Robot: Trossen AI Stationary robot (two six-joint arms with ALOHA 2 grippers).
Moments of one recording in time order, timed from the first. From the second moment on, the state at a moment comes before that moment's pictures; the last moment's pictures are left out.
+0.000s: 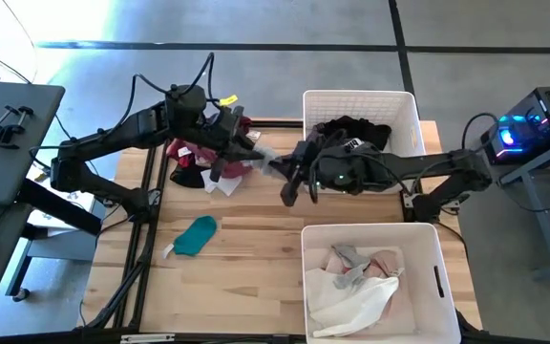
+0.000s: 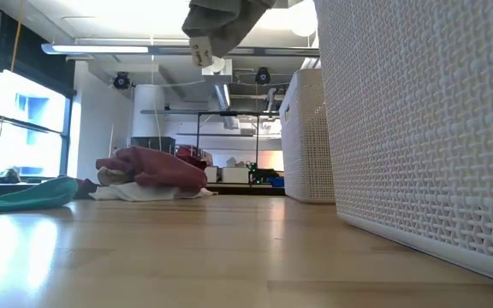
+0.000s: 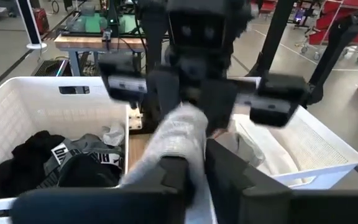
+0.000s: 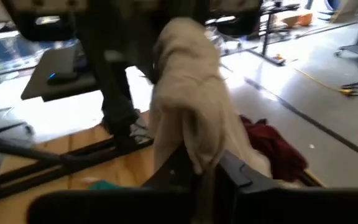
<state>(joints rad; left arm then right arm) 0.27 1.31 1.48 -0.45 0.46 0.06 0.13 1.55 1.56 -0.28 0.49 0.22</state>
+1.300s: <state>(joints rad) 0.36 1.31 1.48 -0.96 0.07 0.02 0.73 1.57 1.56 -1.29 0.00 1.61</state>
